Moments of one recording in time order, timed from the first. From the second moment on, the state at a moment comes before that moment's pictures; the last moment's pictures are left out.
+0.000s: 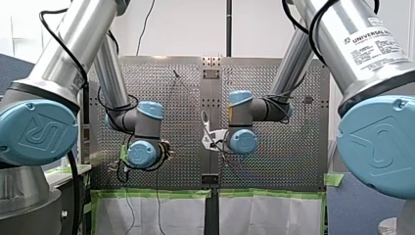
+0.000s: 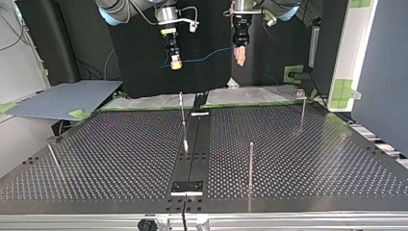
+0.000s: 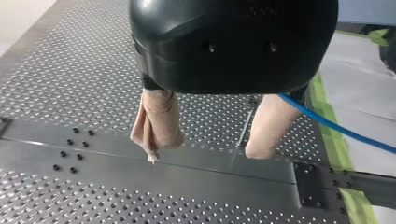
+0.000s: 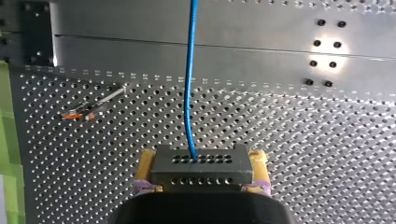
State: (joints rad) left arm -0.59 -1.97 -2.41 -2.04 -2.10 -1.74; right arm 2.38 -1.08 2.02 -0.89 1.84 1.53
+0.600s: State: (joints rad) left arm -0.58 -1.82 -2.30 -2.19 -2.12 -1.81; right arm 2.37 -1.24 1.89 -0.75 1.82 1.60
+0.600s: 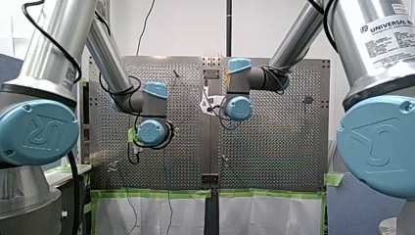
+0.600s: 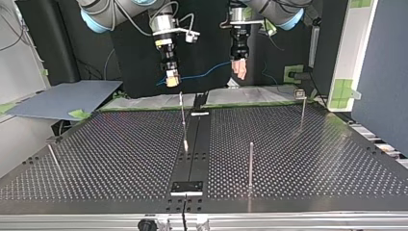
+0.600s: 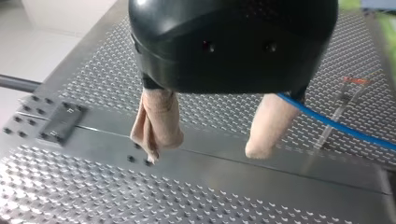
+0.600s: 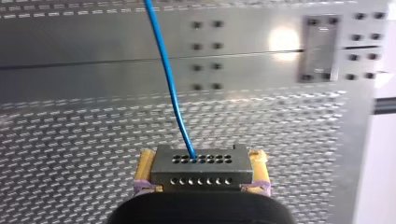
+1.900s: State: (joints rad) left arm -0.45 -1.48 -1.96 -2.54 -2.14 -1.92; right arm 2.34 -1.42 1.62 -0.42 1.80 1.61
